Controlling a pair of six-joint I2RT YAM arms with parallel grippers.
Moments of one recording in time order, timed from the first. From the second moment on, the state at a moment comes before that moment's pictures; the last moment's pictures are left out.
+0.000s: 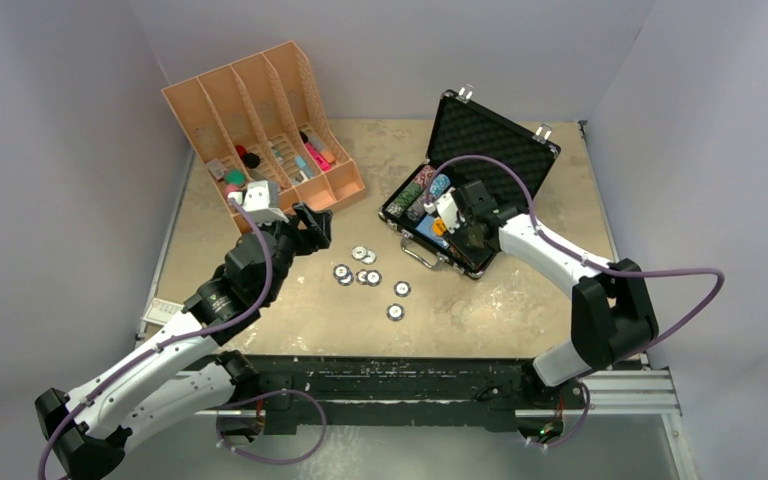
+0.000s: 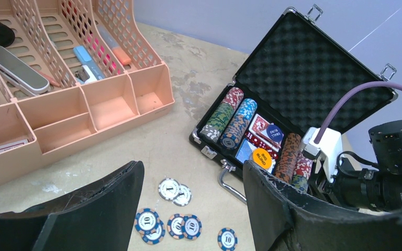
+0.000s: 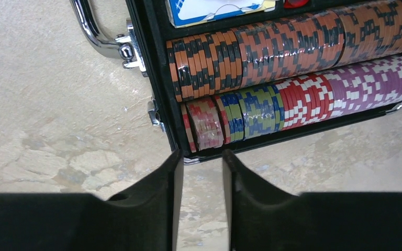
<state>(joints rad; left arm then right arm) -0.77 0.77 0.74 -0.10 -0.55 -0.51 0.46 1.52 1.05 -0.72 0.11 -0.34</state>
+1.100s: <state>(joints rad) -0.77 0.68 0.74 -0.13 -0.65 -0.57 0.87 1.62 1.13 -0.48 0.10 0.44</state>
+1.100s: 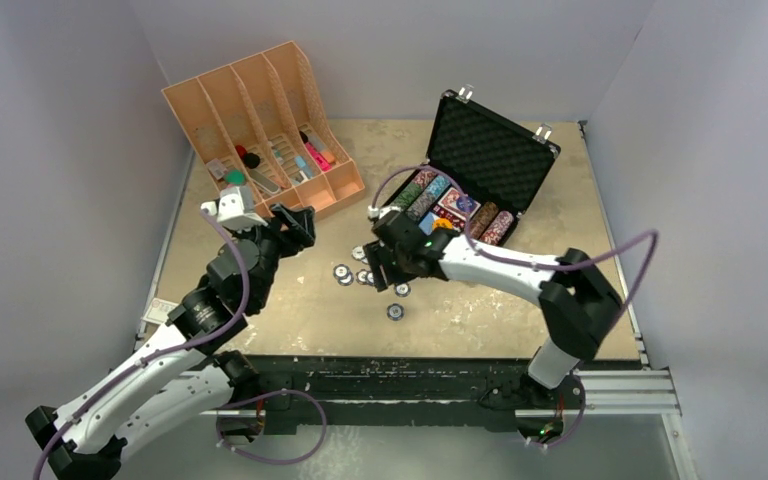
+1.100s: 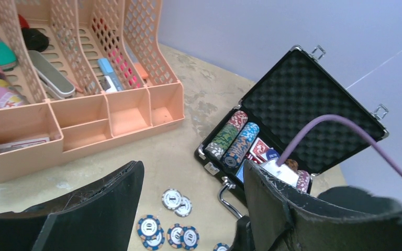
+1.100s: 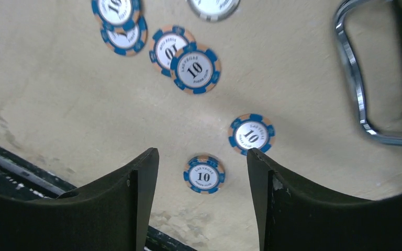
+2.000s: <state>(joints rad) -0.77 0.67 0.74 -0.17 -0.71 -0.57 1.01 1.87 1.22 -0.69 0.17 0.60</state>
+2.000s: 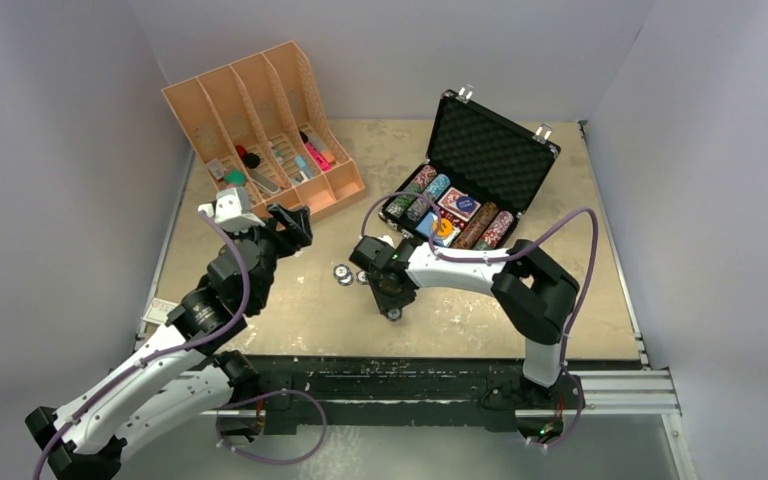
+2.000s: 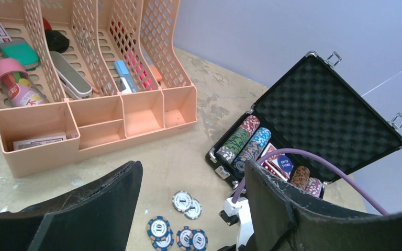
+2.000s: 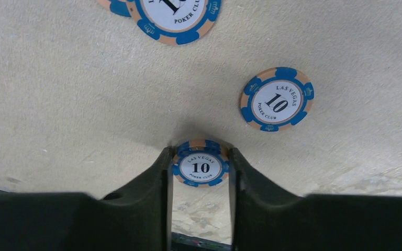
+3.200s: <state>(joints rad) -0.77 1.08 0.64 0.21 -0.14 -0.72 0.78 1.42 1.20 -0.36 0.08 0.91</state>
